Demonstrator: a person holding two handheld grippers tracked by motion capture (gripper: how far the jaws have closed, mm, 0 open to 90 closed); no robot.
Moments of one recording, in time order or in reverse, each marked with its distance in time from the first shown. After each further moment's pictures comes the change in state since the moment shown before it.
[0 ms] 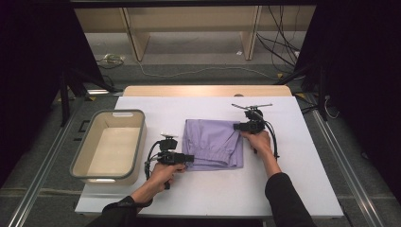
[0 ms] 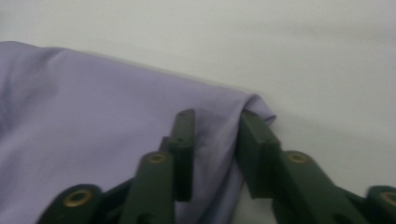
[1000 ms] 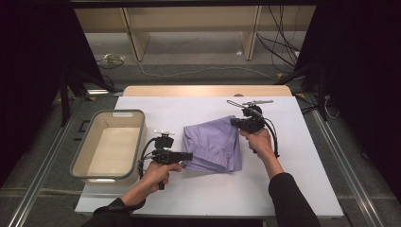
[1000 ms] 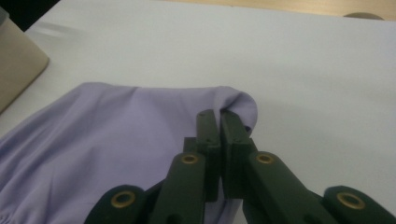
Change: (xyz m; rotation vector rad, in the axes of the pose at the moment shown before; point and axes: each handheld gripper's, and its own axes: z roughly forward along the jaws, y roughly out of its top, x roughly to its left) left arm -0.017 0.003 -0.036 -0.034 -0.069 0.076; right arm 0.046 0.007 -0.050 -0.104 0.057 -0.126
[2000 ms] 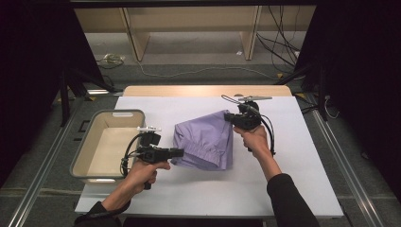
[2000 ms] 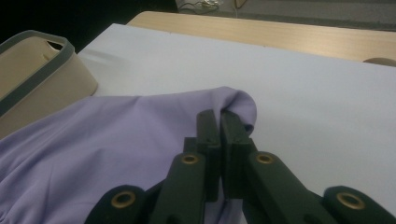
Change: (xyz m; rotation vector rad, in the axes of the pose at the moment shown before) left arm -0.010 0.006 -0.055 -0.062 -0.041 0.088; right arm 0.034 0.017 -0.023 -0.080 0.043 -0.031
